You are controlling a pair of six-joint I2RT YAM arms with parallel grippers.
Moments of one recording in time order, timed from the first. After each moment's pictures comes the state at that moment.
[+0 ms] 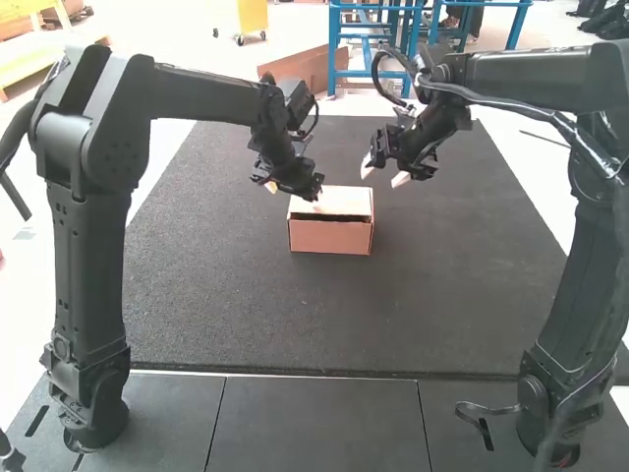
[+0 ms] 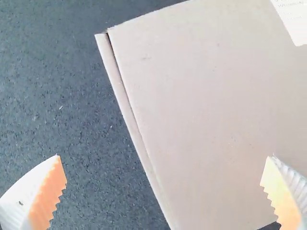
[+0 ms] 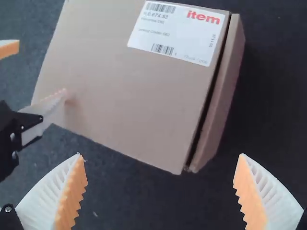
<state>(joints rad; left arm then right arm) -0.48 1.97 1.59 -0.73 -0.10 -0.05 0.38 1.78 1.50 -0.81 -0.31 0.22</state>
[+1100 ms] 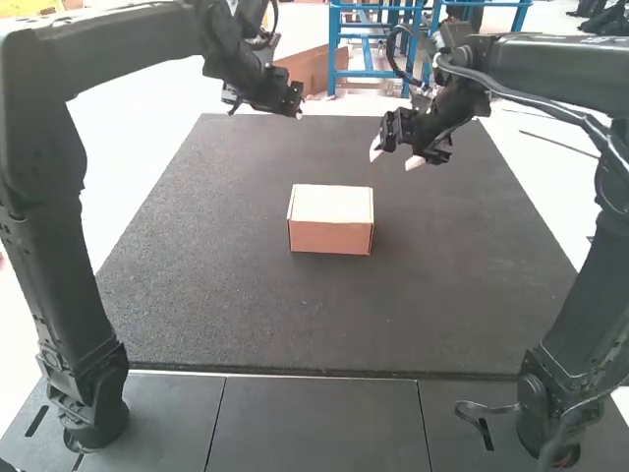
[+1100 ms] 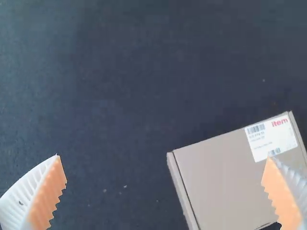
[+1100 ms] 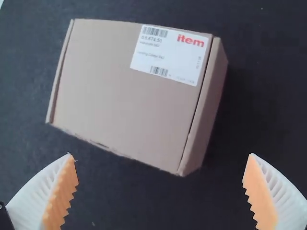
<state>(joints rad) -0.39 1.72 1.74 -0.74 -0.07 -0.05 0.35 1.65 1.47 -0.77 -0.28 0.19</state>
